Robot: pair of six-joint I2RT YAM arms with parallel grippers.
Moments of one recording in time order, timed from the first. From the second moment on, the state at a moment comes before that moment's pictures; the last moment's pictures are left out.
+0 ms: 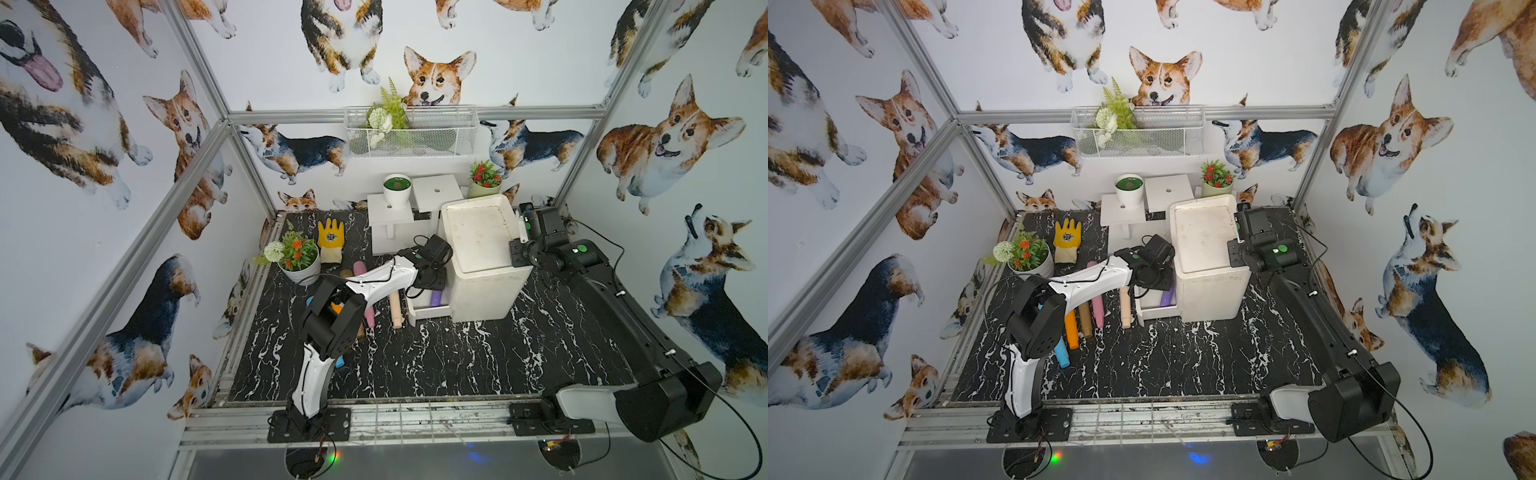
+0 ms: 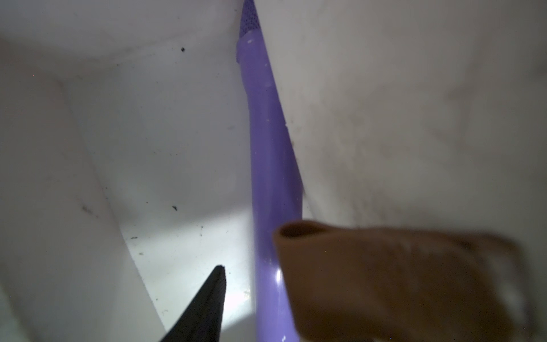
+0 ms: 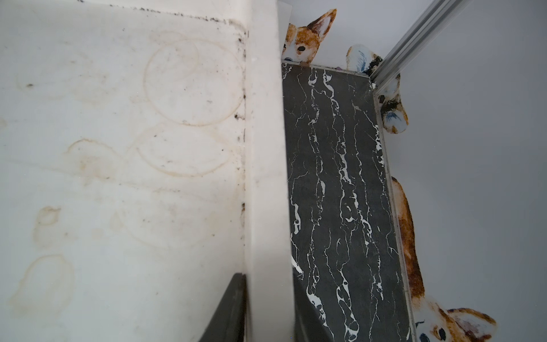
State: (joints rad) left arm -0.79 2.06 1.60 -0.62 -0.02 -0.54; right arm 0.34 1.32 1.33 -0.89 0.29 0.09
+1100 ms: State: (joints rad) left arm -0.82 2.08 1.48 -0.53 -0.09 -0.67; right arm 0.34 1.32 1.33 -0.89 0.32 0.11
